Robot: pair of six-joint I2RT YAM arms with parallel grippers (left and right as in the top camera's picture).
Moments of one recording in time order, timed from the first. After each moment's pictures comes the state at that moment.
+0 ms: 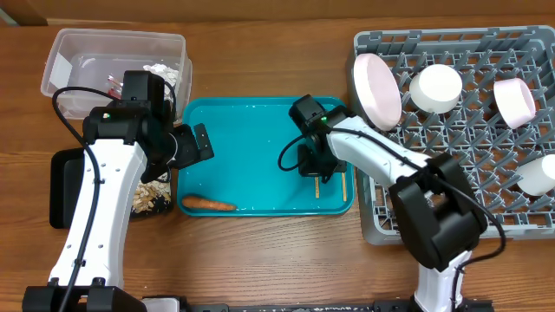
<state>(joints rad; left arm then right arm) -0.02 1.50 1.35 -1.20 0.13 -0.39 0.56 2.01 1.40 -0.91 -0.02 0.53</state>
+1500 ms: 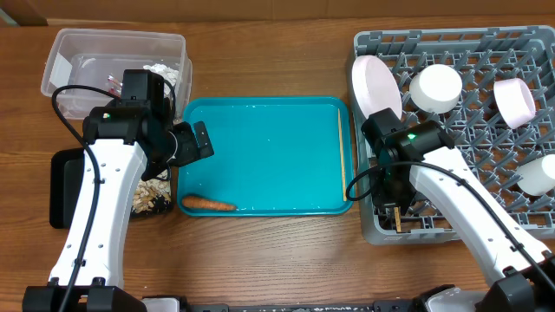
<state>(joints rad) -0.02 1.50 1.35 -1.18 0.13 -0.39 0.37 1.51 1.17 -1.34 0.16 0.33</state>
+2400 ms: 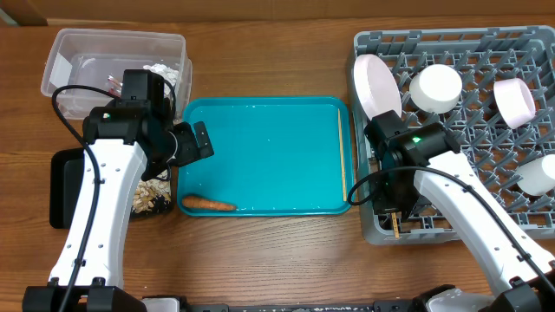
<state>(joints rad) -0.02 1.50 1.35 -1.18 0.13 -0.39 0.37 1.48 1.17 -1.37 0.08 0.30</state>
